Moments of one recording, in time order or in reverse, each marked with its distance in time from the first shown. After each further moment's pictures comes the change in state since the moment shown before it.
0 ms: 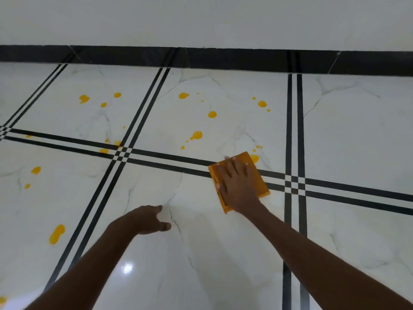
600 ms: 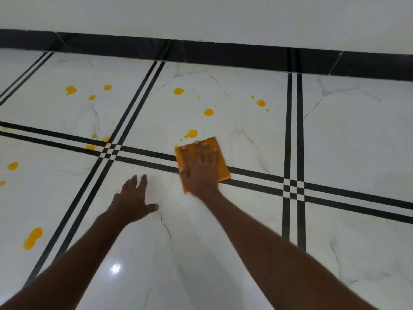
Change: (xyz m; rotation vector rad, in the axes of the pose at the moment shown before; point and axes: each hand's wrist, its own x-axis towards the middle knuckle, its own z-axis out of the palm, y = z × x) left_hand 0.040 -0.009 -0.012 -0.033 0.357 -0.023; right_hand 0.094 -0.069 0.050 -0.010 0.229 -0.001
